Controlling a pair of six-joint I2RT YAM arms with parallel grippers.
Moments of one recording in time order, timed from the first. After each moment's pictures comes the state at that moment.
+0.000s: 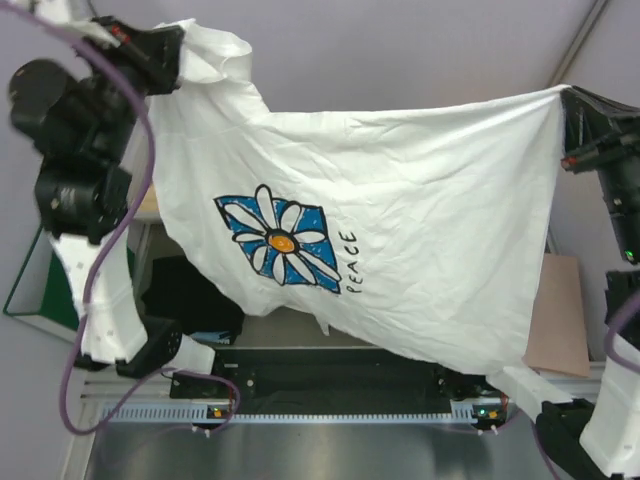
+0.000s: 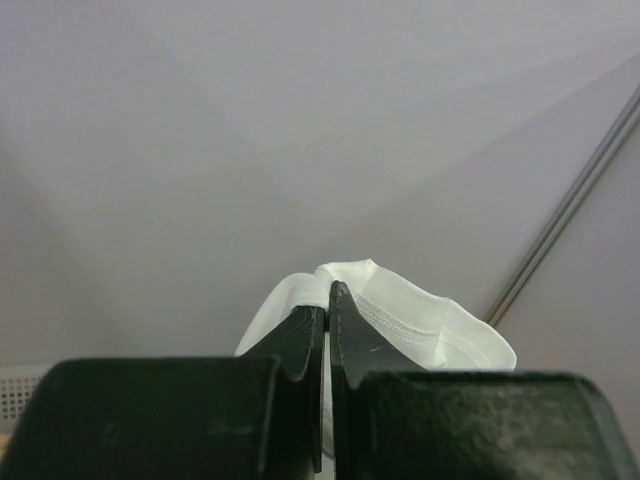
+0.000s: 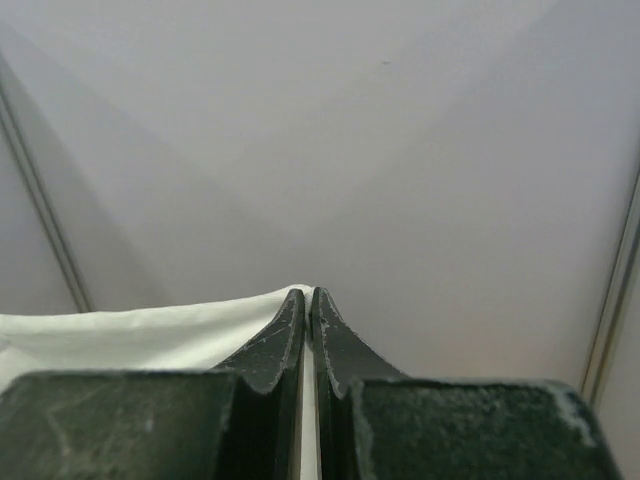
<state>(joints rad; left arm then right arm) -0.17 1.45 2.49 -0.67 0.08 -0.35 0.11 0.95 1.92 -0.49 -0.13 0.14</state>
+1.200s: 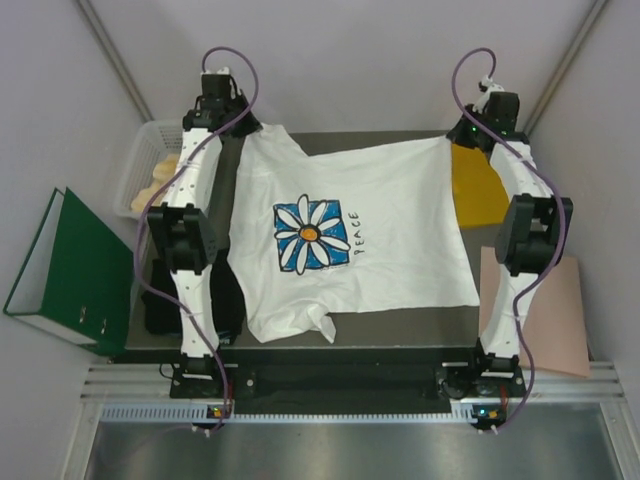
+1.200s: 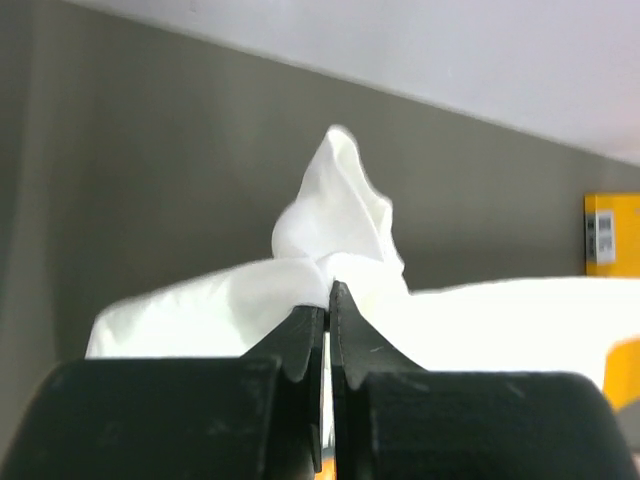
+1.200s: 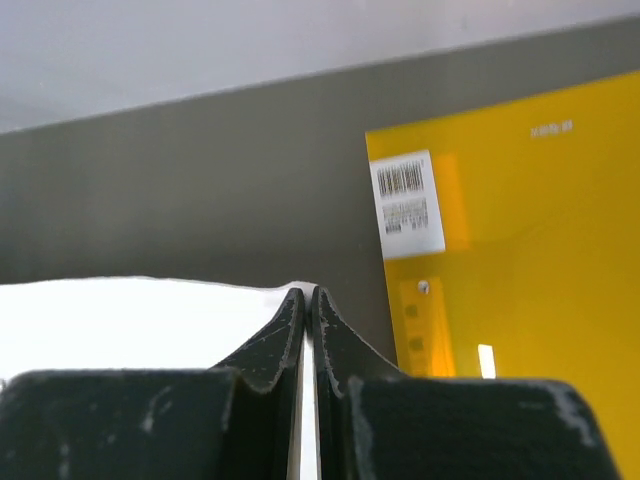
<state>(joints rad) -0.07 2.27 2.37 -0.67 0.16 -0.48 -0.07 2.13 1.90 -0.28 -0.28 0.24</state>
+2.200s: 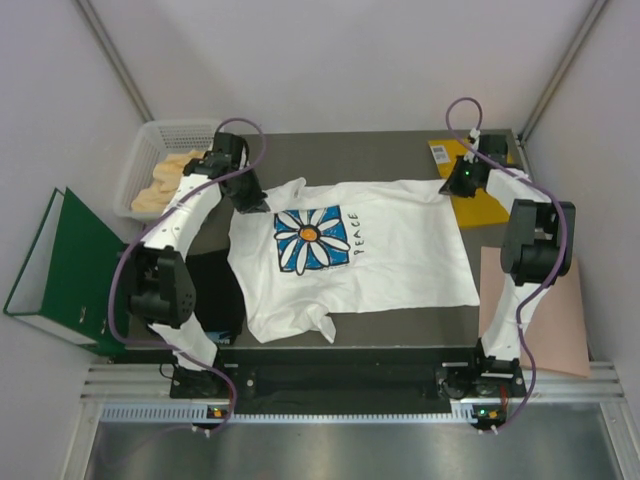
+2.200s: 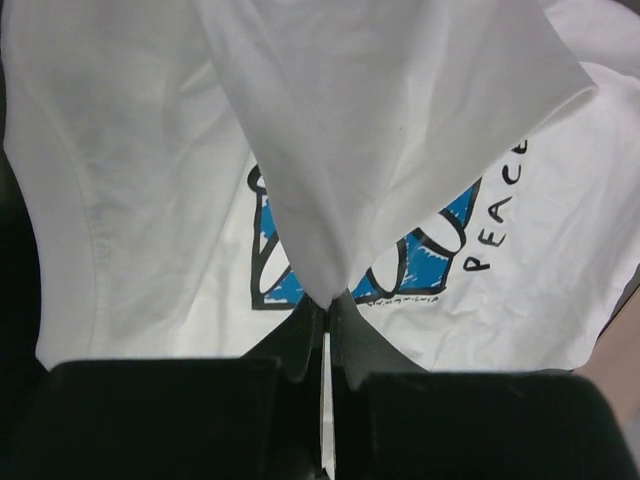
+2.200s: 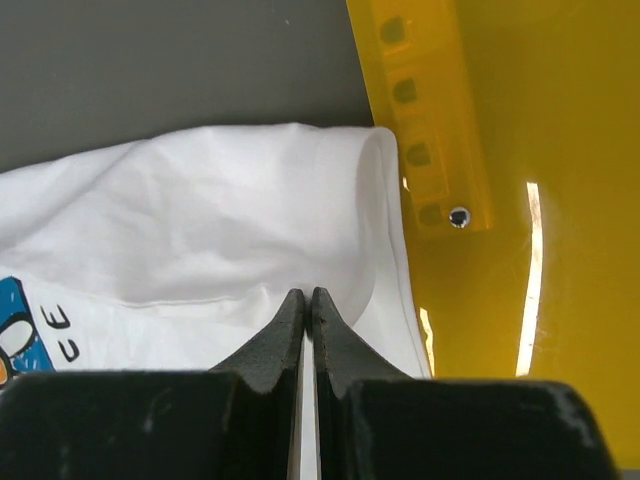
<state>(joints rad) -0.17 1.71 1.52 -0.81 0.16 -0.58 -0.08 2.01 1.49 -0.35 -0.32 0.27</state>
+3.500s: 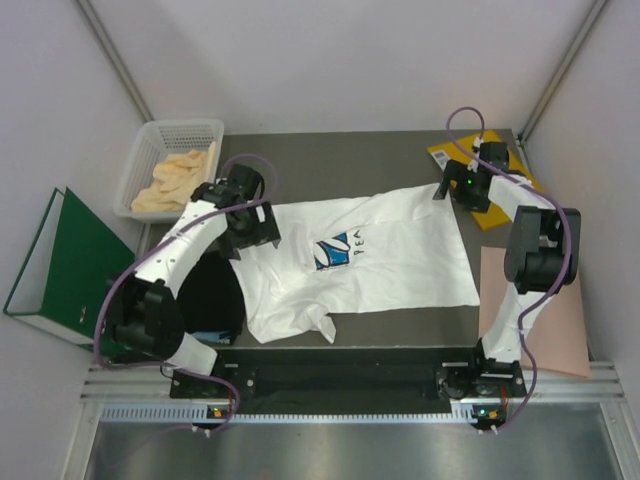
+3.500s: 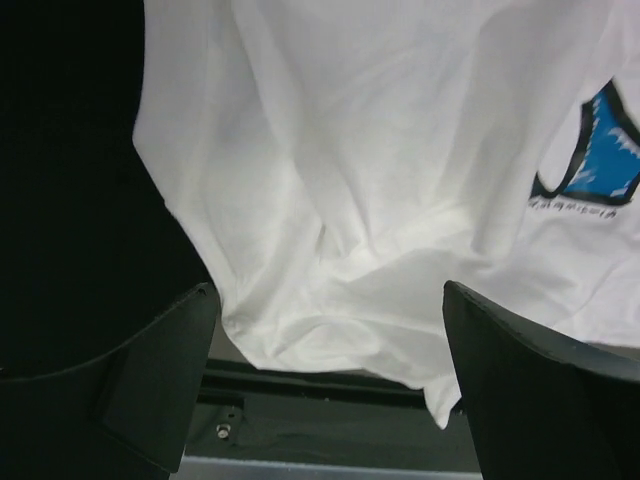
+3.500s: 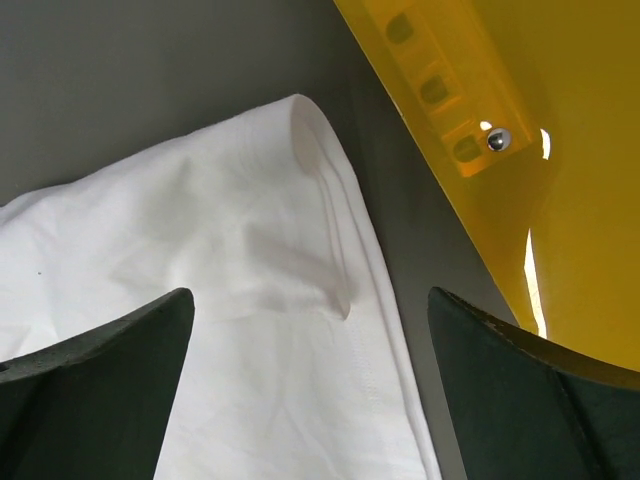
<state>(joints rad) -0.31 1.49 1.26 -1.05 -0.06 -0.63 -0.08 1.92 1.38 -0.39 -0.19 0.26</state>
